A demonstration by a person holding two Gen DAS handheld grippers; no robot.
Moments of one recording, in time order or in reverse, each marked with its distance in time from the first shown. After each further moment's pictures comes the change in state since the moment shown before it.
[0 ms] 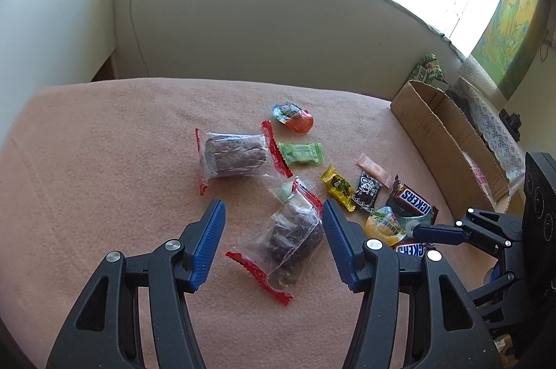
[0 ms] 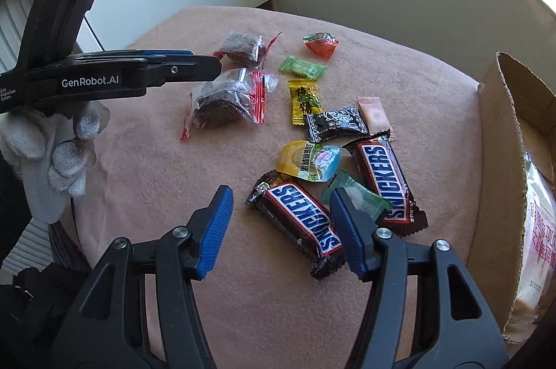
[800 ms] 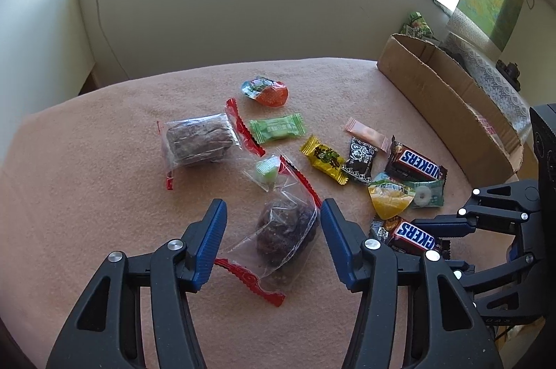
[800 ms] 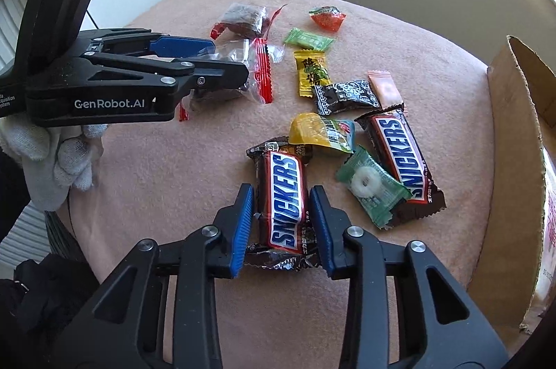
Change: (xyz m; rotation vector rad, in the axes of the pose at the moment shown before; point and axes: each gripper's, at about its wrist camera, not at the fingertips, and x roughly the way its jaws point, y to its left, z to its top) left arm 0.017 -0.029 -0.011 0.170 0.061 0.020; right arm 0.015 0.007 -0.008 -0.001 0.073 -0.002
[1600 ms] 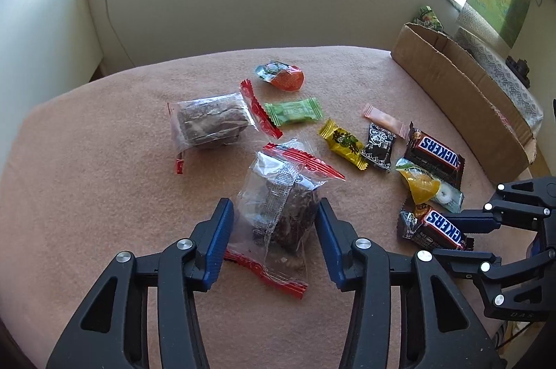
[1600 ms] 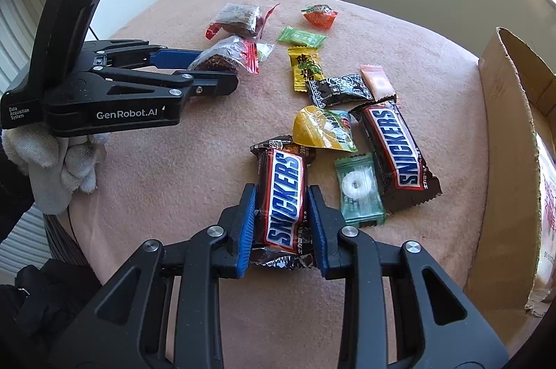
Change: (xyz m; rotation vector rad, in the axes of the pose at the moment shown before) left arm 0.008 0.006 -0.010 -0.013 0.016 0.050; right arm -0.005 0.002 -0.006 0.026 -0.006 -0.018
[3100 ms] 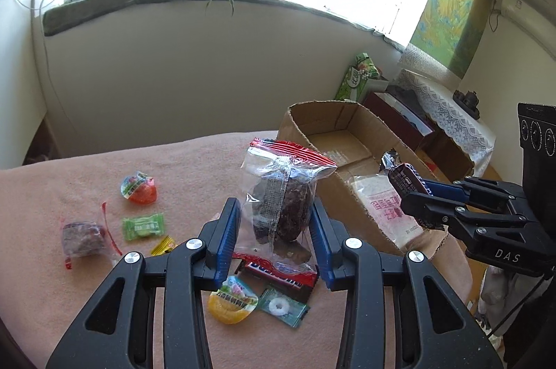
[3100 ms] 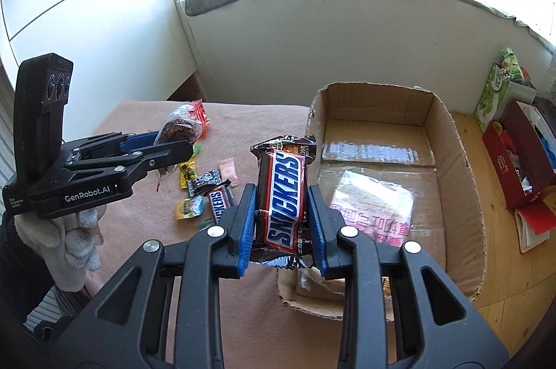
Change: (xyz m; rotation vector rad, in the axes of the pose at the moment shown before) left arm -0.021 -0.110 0.074 0.022 -0.180 -0.222; right arm -0.127 -0.119 -0.007 0.246 -0.295 -0.142
